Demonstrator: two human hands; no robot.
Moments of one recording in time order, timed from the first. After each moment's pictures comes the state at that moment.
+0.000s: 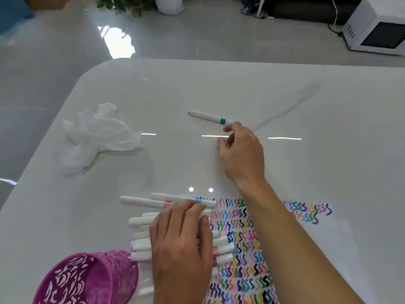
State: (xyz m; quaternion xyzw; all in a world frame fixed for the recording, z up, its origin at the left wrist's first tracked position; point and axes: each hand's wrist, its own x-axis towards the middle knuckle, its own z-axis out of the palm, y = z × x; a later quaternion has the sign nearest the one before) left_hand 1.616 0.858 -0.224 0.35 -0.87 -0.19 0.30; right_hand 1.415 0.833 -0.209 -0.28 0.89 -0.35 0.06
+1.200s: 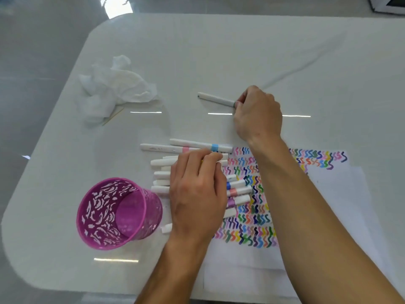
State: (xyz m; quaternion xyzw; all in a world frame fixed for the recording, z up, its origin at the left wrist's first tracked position) left_hand 1.633 0.855 -0.221 0.32 -0.88 -0.20 0.30; right_hand 1.441 0.841 -0.212 -0.27 0.94 -0.23 0.04
